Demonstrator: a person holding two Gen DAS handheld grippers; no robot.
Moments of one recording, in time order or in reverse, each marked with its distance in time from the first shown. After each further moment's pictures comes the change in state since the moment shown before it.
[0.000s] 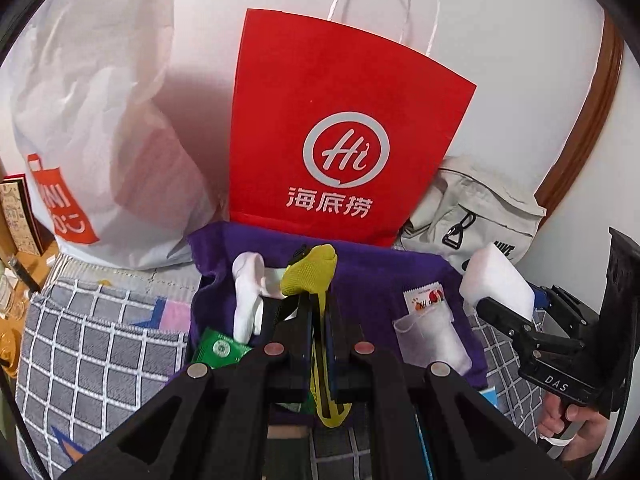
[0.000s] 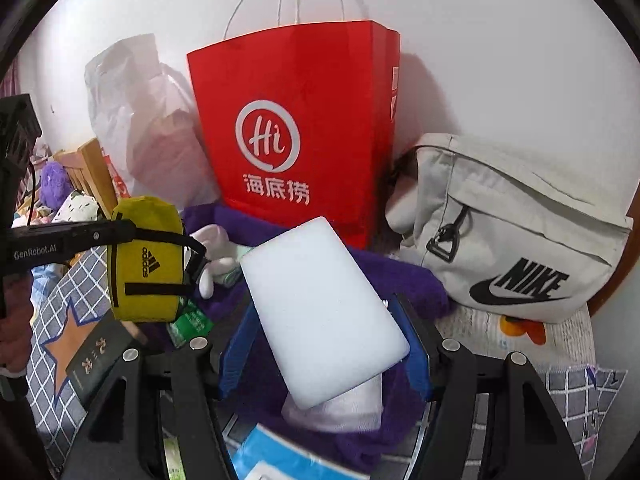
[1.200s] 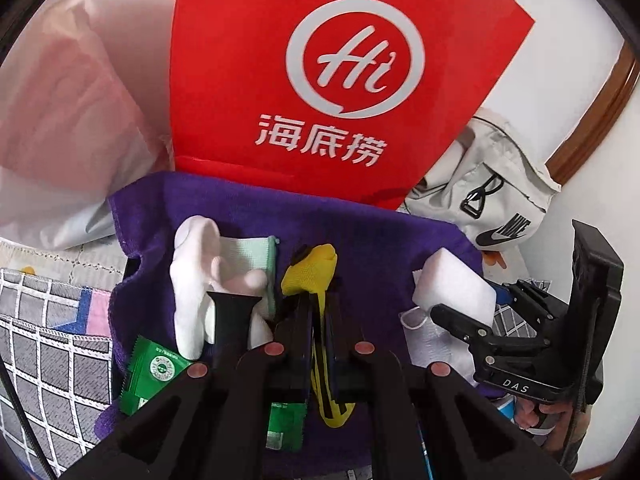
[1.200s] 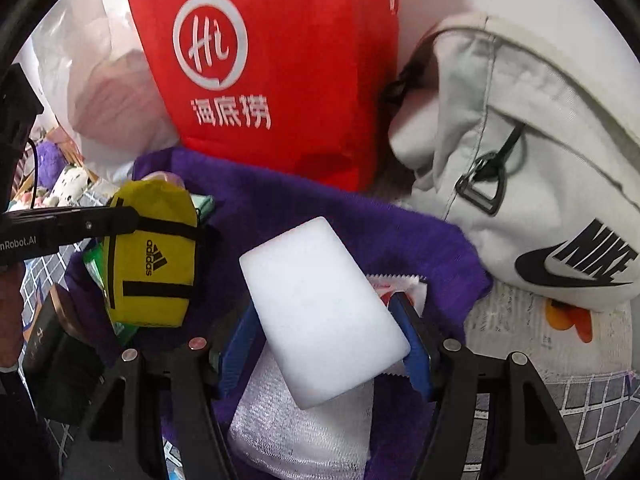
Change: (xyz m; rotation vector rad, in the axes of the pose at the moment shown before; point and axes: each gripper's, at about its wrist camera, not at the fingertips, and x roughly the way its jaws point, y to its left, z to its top) left arm 0.096 0.005 -0.001 -0.009 0.174 -0.089; right arm 0.101 -0.025 -0.019 0.002 0.218 0.039
